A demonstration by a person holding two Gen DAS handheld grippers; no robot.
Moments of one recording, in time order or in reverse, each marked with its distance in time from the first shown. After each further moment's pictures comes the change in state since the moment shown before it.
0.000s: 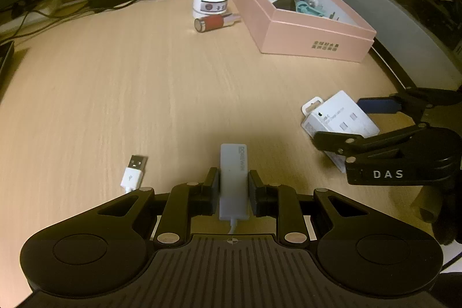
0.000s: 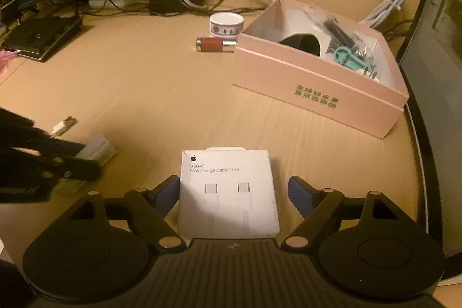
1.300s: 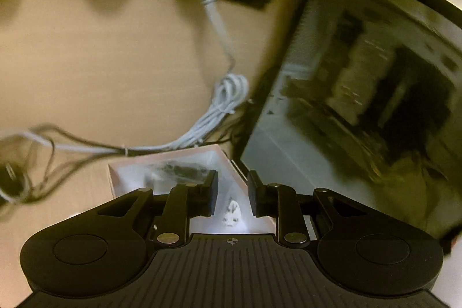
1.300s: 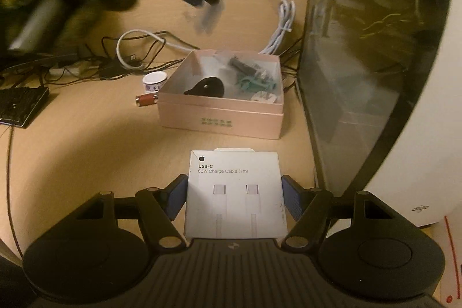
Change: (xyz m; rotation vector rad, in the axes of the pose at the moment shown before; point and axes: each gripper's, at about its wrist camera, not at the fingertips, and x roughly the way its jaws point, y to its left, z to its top) left arm 0.012 -0.103 0.245 0.103 -0.263 -0.336; right arm -0.119 -0.054 -0.036 0.217 -0.166 -0.160
